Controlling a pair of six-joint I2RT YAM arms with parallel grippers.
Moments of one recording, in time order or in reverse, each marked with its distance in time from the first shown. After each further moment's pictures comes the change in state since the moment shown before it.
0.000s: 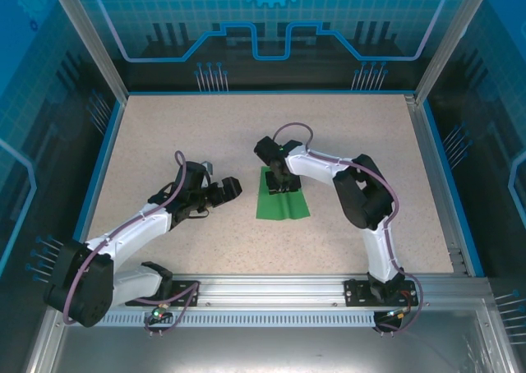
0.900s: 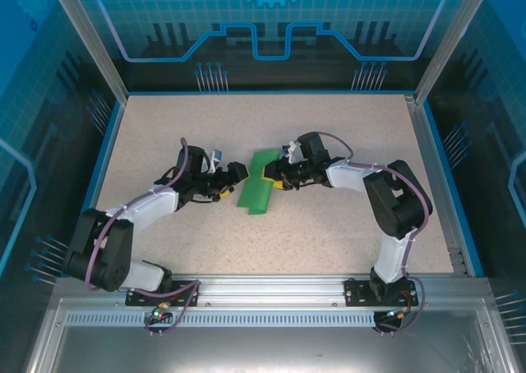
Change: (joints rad) left arm 0.102 0.250 0.115 0.180 0.404 -0.088; right arm -0.228 -0.215 -0.506 0.920 -0.899 0.323
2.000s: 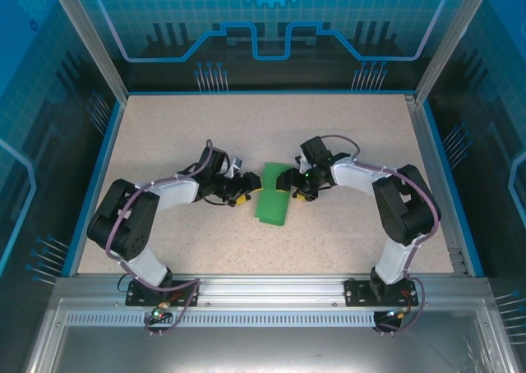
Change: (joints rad) left arm -0.101 0.225 0.106 -0.026 0.063 0.027; right arm -0.008 -0.085 0.025 -0.468 0.316 -0.223
